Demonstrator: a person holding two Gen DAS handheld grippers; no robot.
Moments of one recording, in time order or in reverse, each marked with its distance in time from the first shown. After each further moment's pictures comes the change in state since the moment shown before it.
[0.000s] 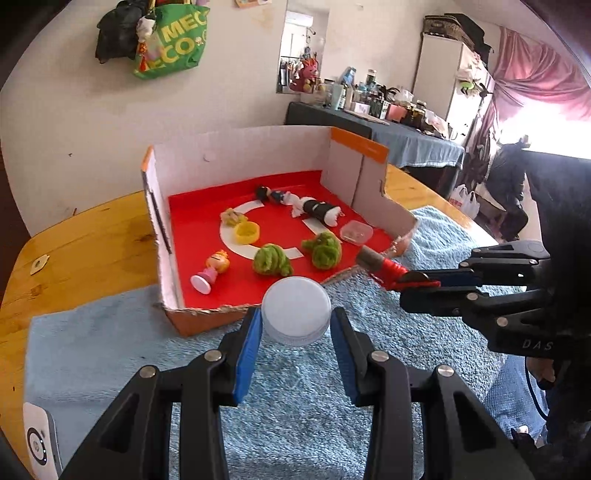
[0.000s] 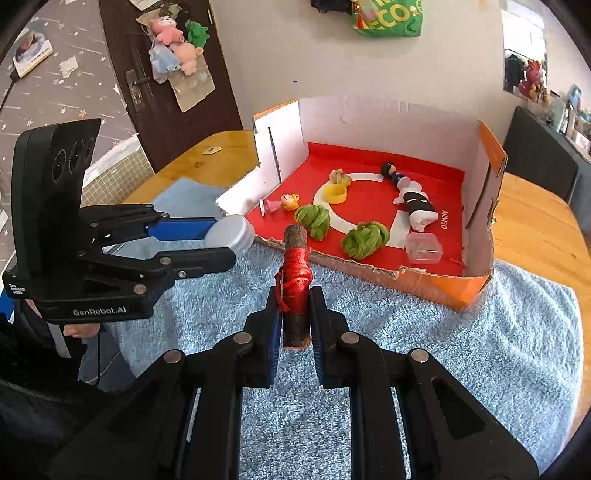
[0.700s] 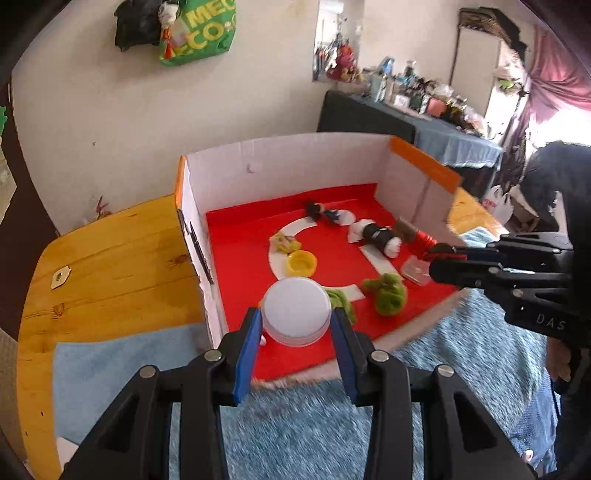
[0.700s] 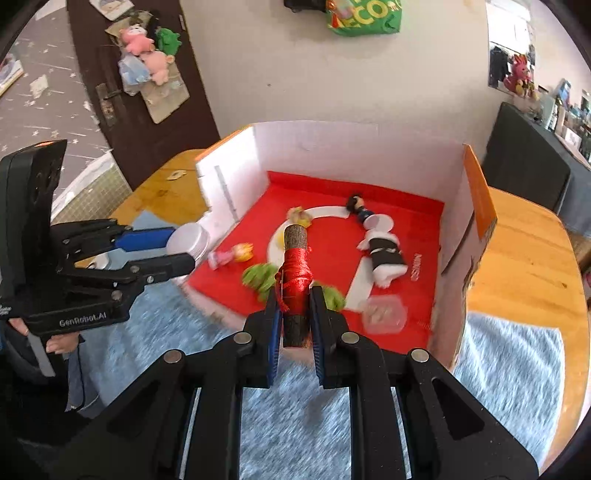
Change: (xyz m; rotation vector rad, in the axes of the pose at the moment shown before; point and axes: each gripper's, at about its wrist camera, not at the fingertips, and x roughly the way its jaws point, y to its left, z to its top) left arm 0.036 0.035 0.060 -0.050 0.082 0.140; right arm 0.032 -0.048 0.069 0.065 0.034 -0.078
